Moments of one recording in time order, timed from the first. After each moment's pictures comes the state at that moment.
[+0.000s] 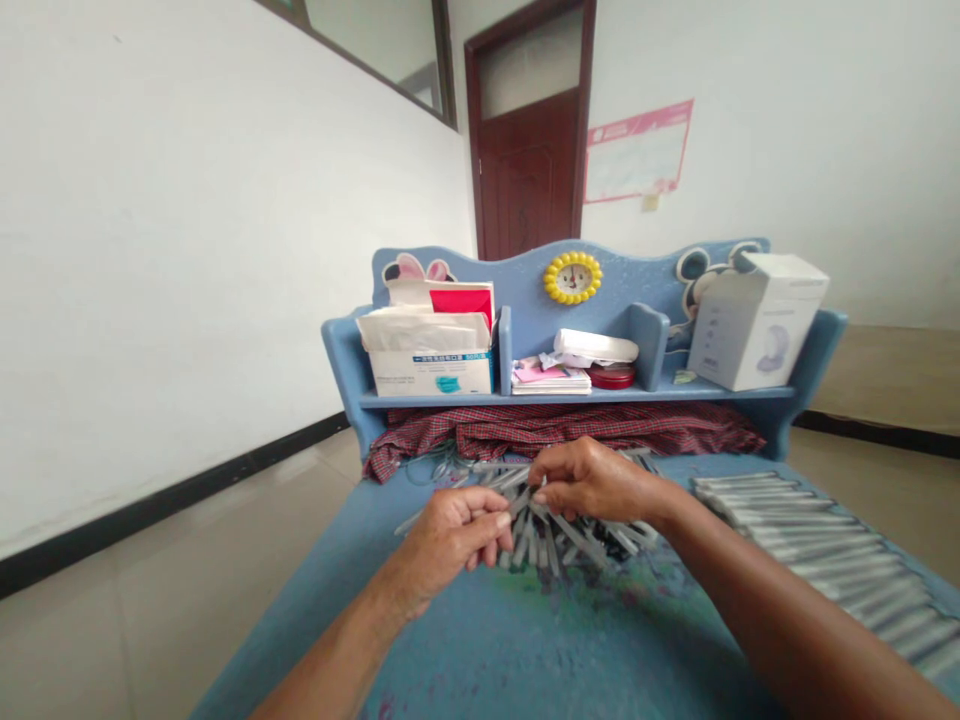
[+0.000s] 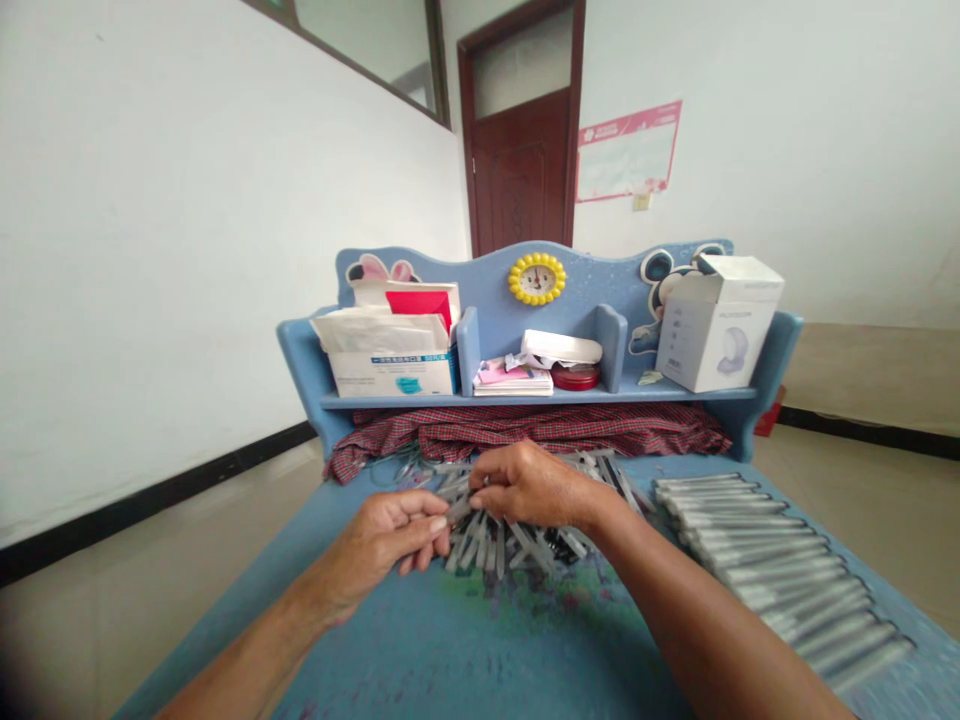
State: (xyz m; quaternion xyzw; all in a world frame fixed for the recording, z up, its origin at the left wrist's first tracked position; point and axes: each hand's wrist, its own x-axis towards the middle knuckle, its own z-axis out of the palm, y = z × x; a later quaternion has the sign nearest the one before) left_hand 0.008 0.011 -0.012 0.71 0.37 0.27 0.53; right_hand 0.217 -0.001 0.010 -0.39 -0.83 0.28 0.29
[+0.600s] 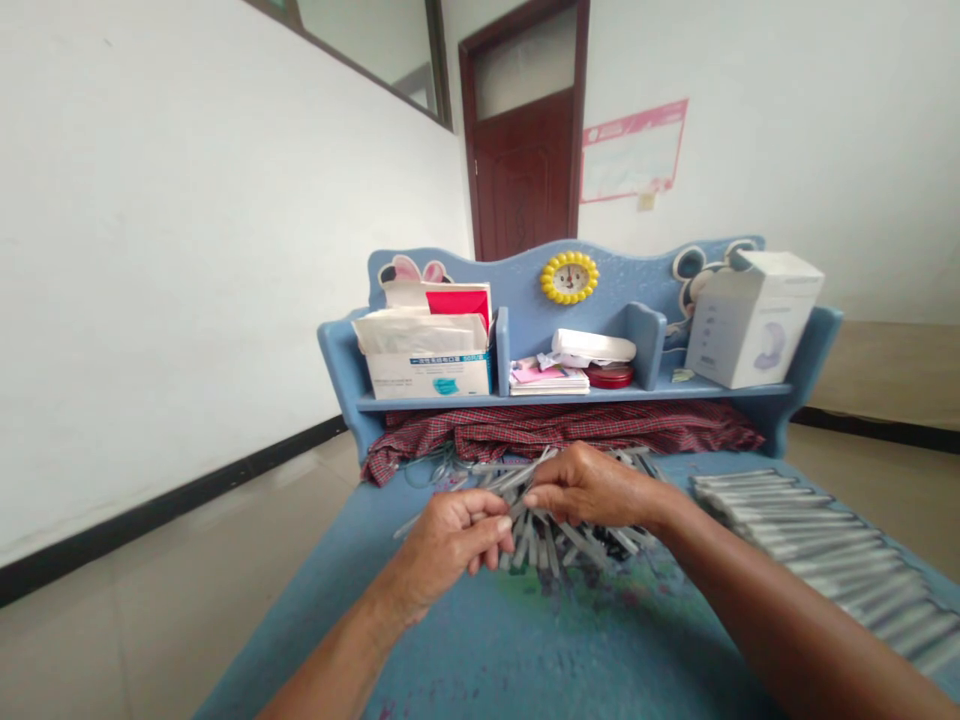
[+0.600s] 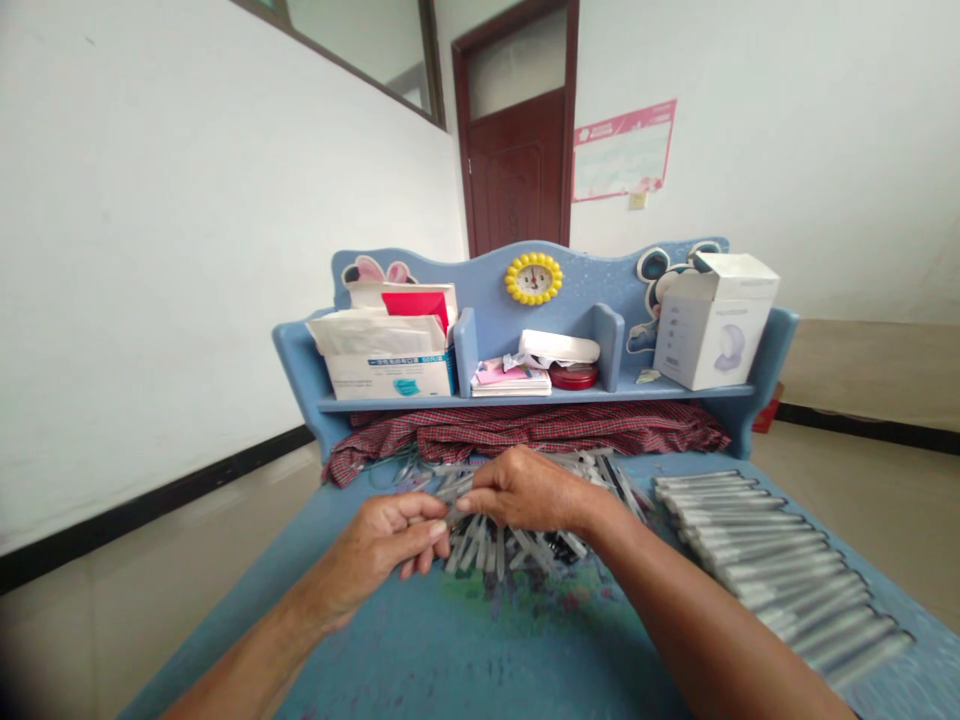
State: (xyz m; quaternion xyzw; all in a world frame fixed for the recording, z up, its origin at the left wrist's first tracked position) left_hand 0.009 0.010 -0.012 0.71 0.37 0.28 0.52; right_hand 0.214 -0.005 0.014 -0.39 -0.85 0.24 0.26
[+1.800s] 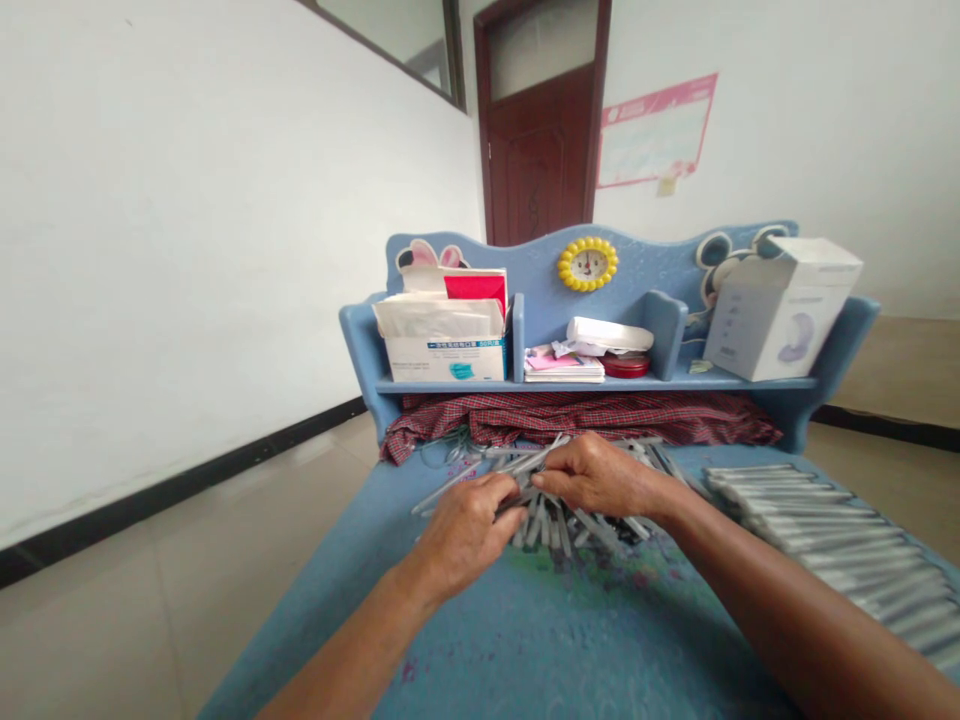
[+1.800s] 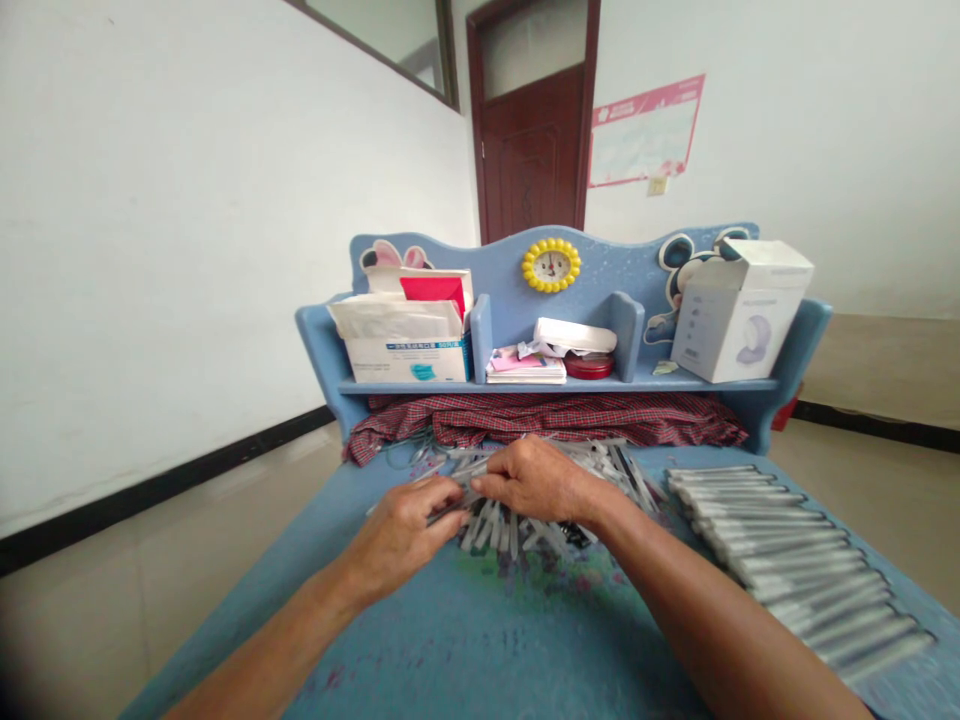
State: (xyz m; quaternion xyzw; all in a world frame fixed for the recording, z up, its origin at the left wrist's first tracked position) left_hand 0.005 0.013 -0.026 0.89 0.33 0.29 0.12; right_hand 0.204 -0.005 0.005 -0.43 -0.86 0.15 0.24
